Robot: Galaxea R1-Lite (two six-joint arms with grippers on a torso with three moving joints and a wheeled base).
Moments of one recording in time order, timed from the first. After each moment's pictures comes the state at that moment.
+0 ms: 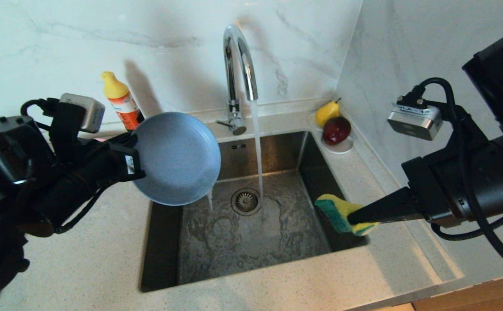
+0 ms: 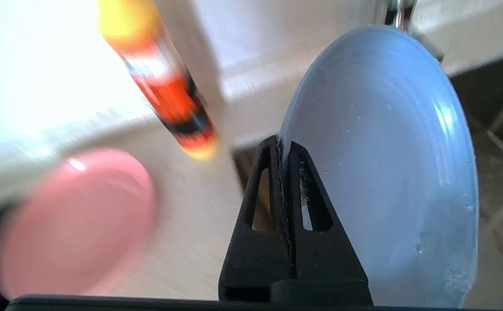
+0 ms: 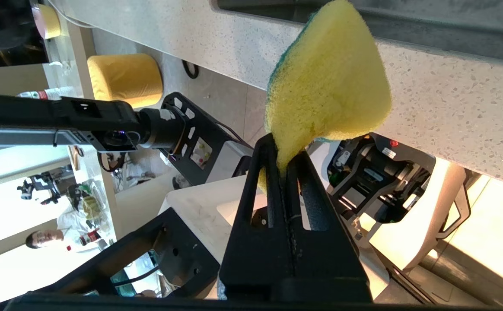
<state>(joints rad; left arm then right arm) -0.22 1.55 -0.65 -0.99 0.17 0.26 0.63 1.50 -1.50 0.71 0.43 0.47</state>
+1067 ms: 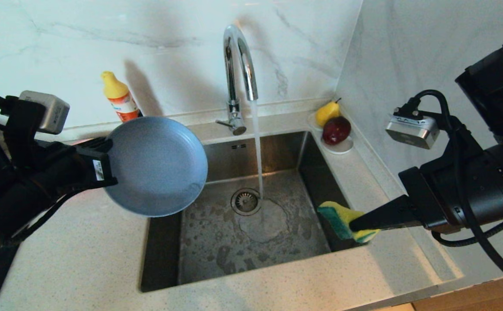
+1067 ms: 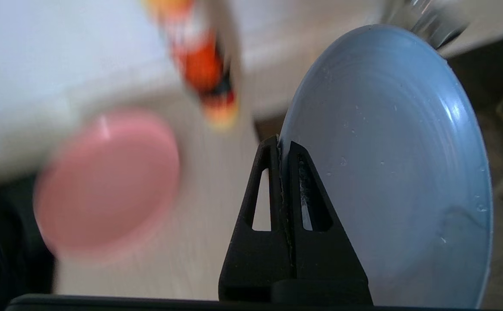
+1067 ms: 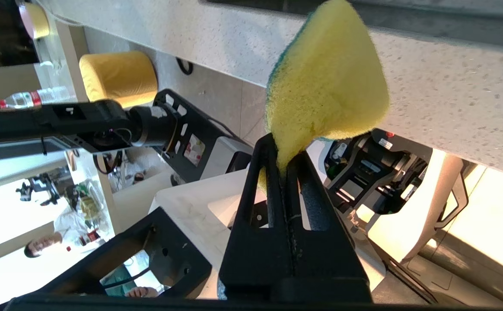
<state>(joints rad) -0.14 1.41 -0.65 -0.77 0.13 0.21 0.62 1.50 -1.47 0.71 0.43 0.47</state>
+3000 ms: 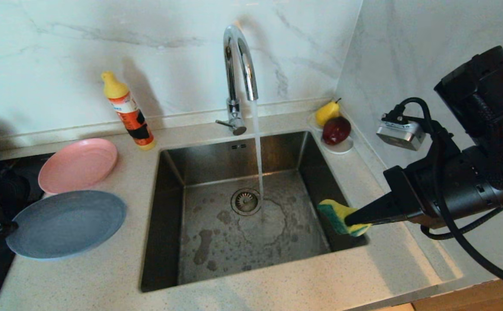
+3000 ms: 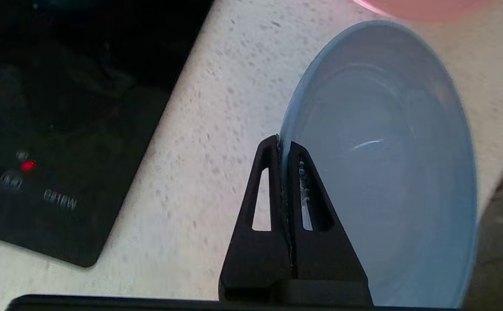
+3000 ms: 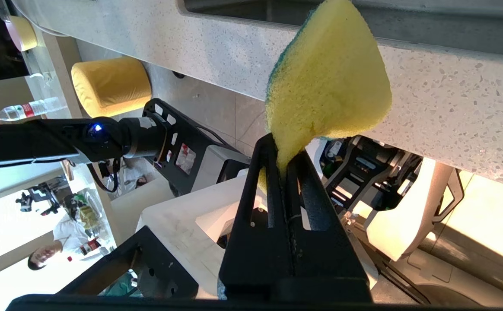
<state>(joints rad) 0.66 1.56 -0.77 -0.15 -0.31 -0.19 0.58 1.56 -1.48 0.71 0.43 0.46</state>
